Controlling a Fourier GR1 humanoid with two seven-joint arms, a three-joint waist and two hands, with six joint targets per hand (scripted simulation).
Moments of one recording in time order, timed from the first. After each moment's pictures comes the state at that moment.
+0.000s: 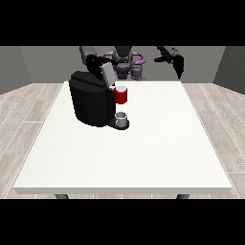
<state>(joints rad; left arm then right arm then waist) -0.26 0.11 0.19 -1.36 0.03 -0.19 -0.08 -0.68 -0.14 -0.08 -1.06 0.02 0.05 -0.06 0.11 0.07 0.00</state>
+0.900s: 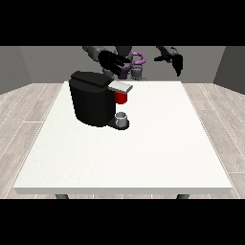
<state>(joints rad) -0.26 0.10 0.14 -1.37 0.03 -0.19 -0.12 -0.79 -0.11 -0.01 -1.02 0.12 0.02 -0.03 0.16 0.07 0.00</state>
